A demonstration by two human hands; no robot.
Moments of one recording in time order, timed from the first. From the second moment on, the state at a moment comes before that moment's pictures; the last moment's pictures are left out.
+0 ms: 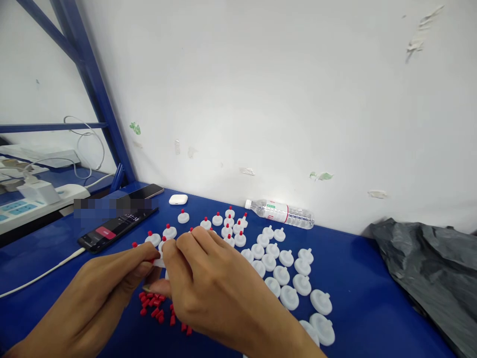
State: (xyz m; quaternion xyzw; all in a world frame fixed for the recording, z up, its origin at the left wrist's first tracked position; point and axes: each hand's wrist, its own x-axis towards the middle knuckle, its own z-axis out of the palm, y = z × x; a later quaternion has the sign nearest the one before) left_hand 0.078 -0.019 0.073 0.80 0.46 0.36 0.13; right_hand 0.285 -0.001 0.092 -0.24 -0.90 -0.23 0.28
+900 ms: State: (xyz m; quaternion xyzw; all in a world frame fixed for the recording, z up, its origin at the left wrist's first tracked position) left_hand 0.077 0.019 0.039 0.83 0.55 0.01 0.05; right_hand 0.375 0.088 0.057 -0.56 -0.78 0.08 0.28
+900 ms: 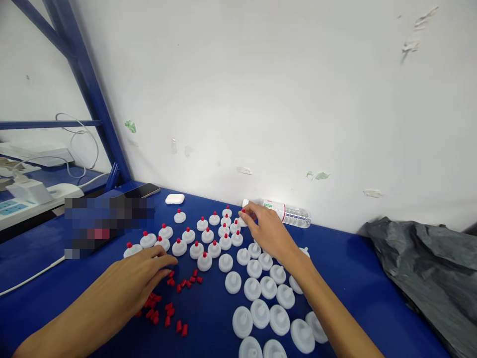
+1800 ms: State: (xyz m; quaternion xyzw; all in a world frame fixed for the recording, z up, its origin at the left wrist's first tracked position) left_hand 0.084 0.026 0.037 0.83 0.55 -0.04 0.05; right_hand 0.404 0.093 0.062 -0.67 -0.74 0.04 0.11
